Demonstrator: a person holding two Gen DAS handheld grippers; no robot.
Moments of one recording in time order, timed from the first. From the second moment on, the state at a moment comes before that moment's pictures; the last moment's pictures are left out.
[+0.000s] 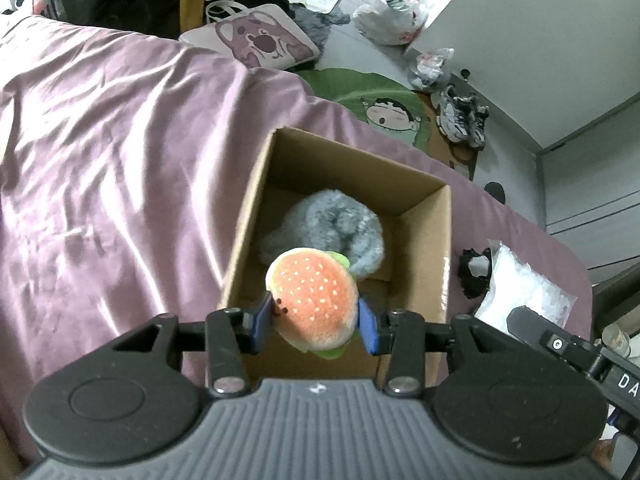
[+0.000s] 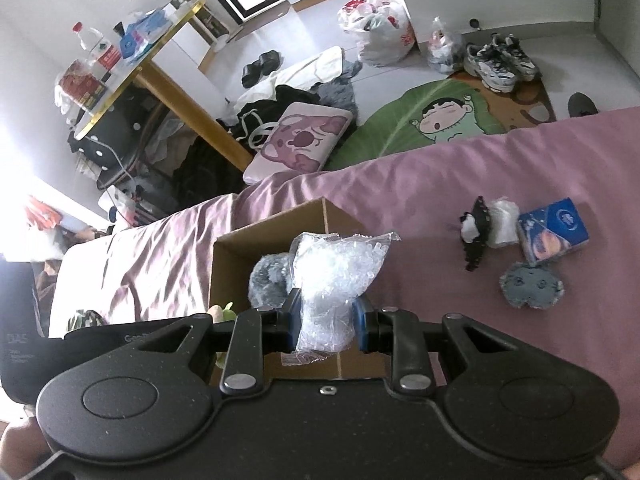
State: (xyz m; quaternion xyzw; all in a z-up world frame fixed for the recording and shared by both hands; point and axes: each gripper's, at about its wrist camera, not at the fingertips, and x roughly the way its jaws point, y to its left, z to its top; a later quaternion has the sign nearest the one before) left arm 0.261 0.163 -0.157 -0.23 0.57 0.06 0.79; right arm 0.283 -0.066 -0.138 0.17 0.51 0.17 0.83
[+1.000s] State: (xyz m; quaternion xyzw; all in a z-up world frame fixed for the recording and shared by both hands) left arm 0.257 0.179 -0.148 -0.24 0.57 0.06 0.78; right arm 0.287 -0.041 -0.135 0.14 0.51 0.18 0.83
